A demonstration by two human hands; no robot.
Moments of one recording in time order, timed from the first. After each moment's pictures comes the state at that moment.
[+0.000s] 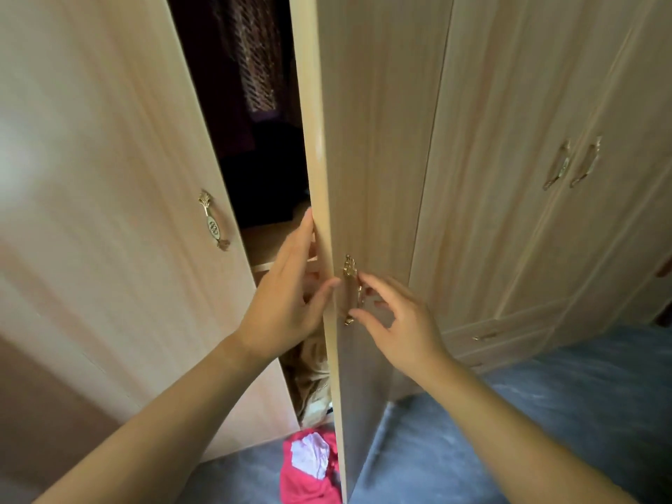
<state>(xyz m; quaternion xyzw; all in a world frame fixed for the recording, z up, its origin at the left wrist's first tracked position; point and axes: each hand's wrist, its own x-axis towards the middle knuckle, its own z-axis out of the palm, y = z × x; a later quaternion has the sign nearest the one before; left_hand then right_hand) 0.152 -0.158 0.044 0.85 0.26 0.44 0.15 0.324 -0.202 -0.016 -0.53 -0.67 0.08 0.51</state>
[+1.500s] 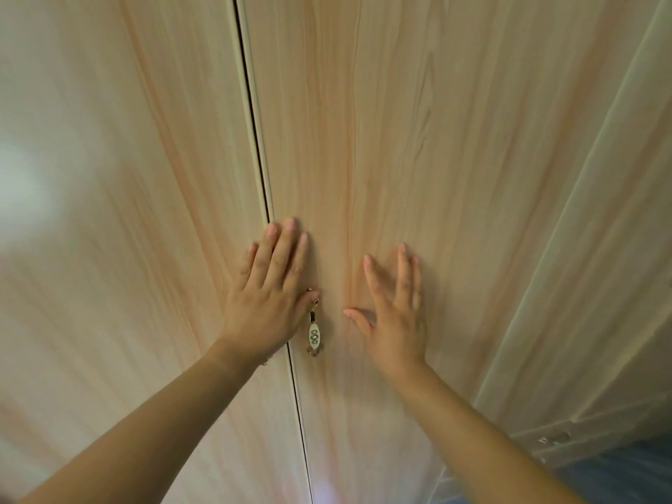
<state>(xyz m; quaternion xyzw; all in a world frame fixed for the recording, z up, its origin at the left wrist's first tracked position) 0.075 0.105 0.049 0.74 0.41 0.31 -0.44 0.262 0.069 0.004 -0.62 -0.62 -0.23 0.42</state>
